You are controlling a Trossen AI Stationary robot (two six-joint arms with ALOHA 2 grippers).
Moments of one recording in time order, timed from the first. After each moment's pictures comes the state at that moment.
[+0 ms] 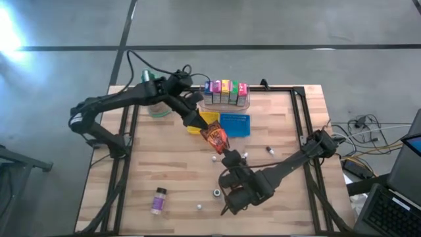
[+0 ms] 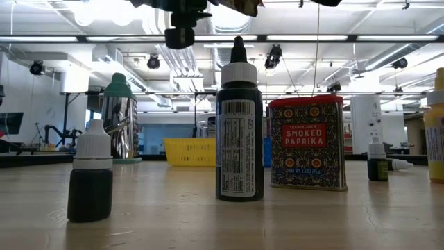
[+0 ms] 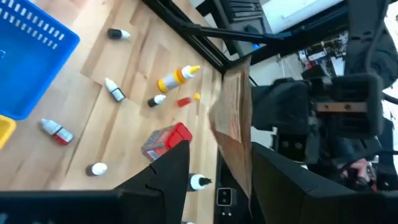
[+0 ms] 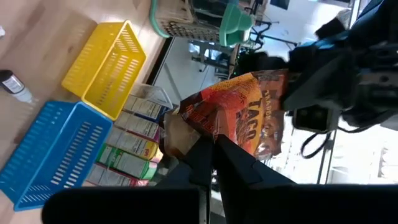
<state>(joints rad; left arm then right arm) 0.33 1.44 1.43 -0.60 0.74 -0.51 0.55 1.99 1.83 -1.23 1.28 -0.36</state>
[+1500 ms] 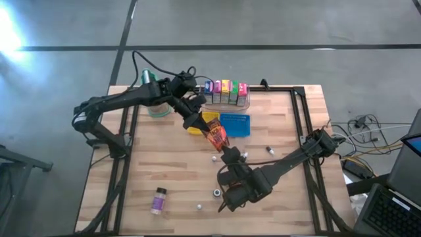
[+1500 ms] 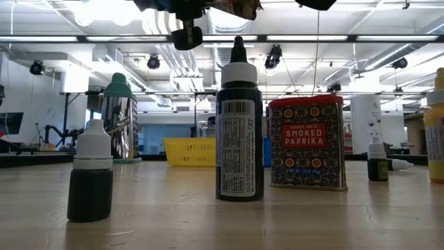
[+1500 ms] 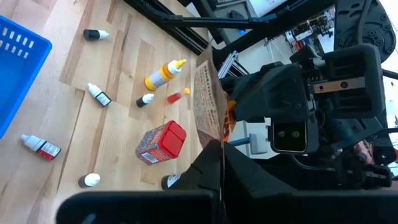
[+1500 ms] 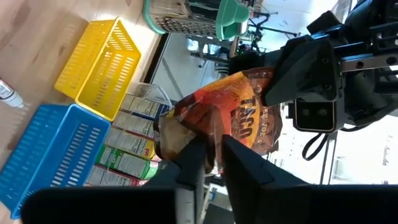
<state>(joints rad) 0.33 1.48 1.44 -0.58 0.81 -0.42 0.53 1.99 1.83 -1.21 1.29 -0.34</state>
